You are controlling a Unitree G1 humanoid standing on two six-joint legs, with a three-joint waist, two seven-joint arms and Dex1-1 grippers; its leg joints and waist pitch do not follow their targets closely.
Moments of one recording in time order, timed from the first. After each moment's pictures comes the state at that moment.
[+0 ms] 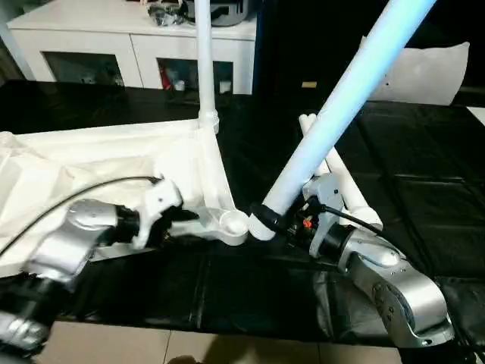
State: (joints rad) left arm -0.44 0.65 -0.32 0.32 -0.20 0.28 -1.11; right arm -0.16 -0.25 0.19 -0.25 0.34 0.53 0.54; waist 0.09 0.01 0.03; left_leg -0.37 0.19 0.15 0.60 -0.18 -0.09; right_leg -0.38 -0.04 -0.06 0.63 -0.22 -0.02
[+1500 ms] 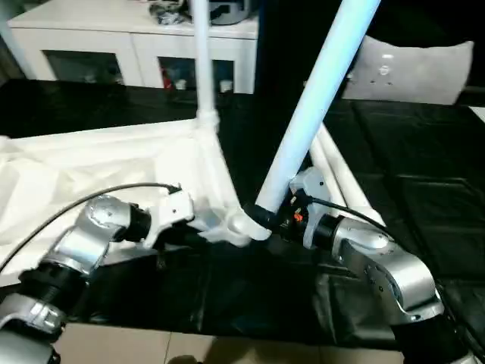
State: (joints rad) left arm -0.47 0.57 -0.37 0.39 -0.05 0.11 -1.24; right arm -0.28 -0.27 0.21 -0.13 0.33 0.57 0.61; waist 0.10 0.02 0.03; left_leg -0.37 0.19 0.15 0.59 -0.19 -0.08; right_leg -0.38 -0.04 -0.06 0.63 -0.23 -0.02
